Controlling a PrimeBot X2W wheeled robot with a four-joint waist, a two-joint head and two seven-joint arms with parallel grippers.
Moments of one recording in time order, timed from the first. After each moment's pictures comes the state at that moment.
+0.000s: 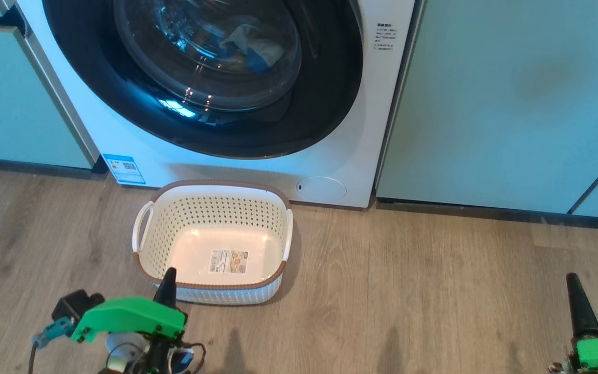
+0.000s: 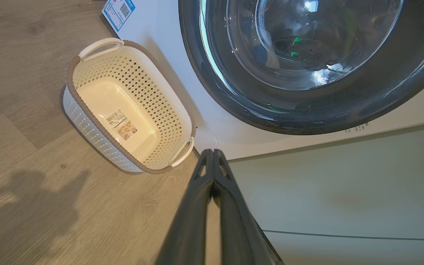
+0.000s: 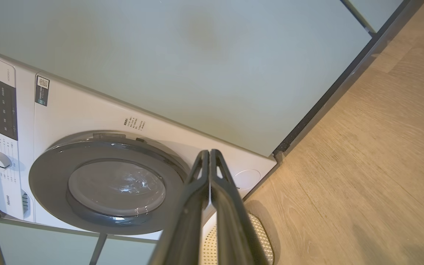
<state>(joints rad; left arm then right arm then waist) -0.09 0.07 -0.11 0.29 -1.13 -0.05 -0.03 0.04 -0.04 -0.09 0.18 1.12 0.13 -0.01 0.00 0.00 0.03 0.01</state>
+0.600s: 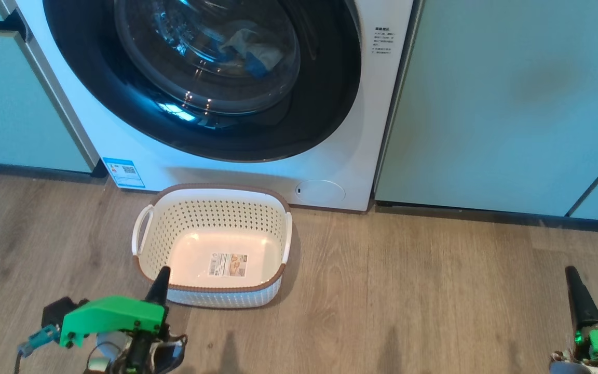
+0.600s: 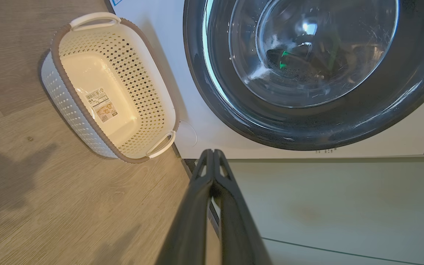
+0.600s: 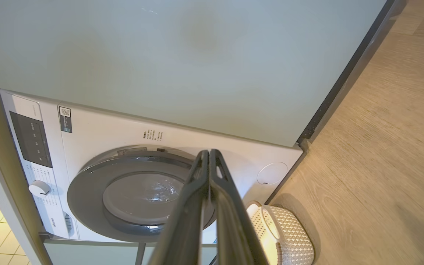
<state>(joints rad) -0.09 0.07 -0.05 0.29 -1.32 -0.08 0.01 0.00 -0.05 -0.09 0.21 1.32 0.13 0.02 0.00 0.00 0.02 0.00</state>
